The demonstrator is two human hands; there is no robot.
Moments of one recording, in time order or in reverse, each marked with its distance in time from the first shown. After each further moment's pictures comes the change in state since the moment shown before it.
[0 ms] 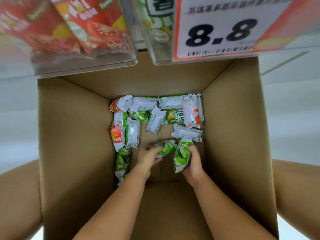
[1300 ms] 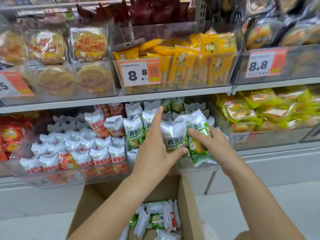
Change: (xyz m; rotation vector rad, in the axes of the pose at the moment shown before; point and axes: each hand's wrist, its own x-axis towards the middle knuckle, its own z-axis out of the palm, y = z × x) left_hand -0.405 0.200 0.056 0.519 0.055 1.615; right_hand -0.361 -0.296 0.027 -0.611 -0.297 -1.283
